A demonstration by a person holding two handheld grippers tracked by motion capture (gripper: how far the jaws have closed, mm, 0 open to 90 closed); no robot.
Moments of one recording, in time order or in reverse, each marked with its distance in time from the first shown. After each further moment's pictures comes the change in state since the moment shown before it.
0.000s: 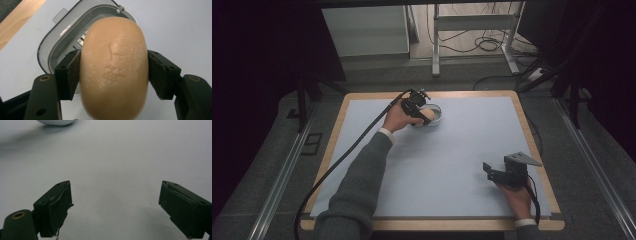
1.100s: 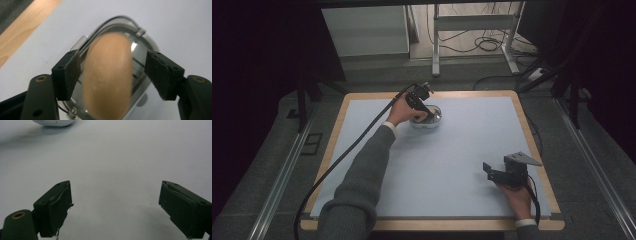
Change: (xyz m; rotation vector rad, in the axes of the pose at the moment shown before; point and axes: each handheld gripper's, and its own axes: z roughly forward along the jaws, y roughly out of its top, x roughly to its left) left arm 0.021 0.023 0.017 -0.016 -0.026 -0.017; right arm -0.001 0.000 0.000 0.002 0.004 0.001
